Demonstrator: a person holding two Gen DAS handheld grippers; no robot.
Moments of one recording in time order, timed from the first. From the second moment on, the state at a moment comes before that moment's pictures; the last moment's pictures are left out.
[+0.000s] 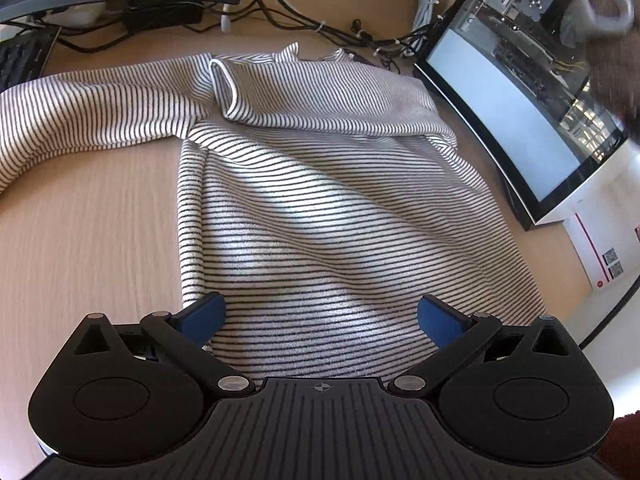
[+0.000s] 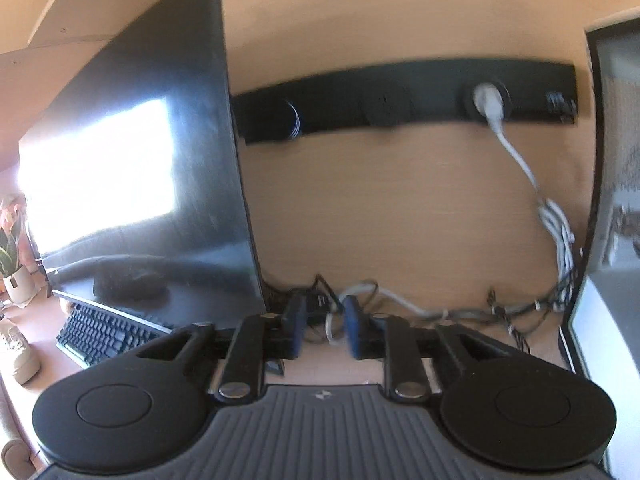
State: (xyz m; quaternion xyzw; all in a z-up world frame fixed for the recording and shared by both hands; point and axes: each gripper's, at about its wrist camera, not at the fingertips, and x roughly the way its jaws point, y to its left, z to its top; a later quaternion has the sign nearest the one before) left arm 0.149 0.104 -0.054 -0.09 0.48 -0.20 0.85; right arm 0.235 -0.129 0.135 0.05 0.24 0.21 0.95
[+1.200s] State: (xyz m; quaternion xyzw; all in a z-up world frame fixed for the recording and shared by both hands) left arm 0.164 0.294 0.039 -0.15 0.34 0.05 0.93; right arm 0.147 -0.077 0.046 -0.06 0.32 0.27 0.91
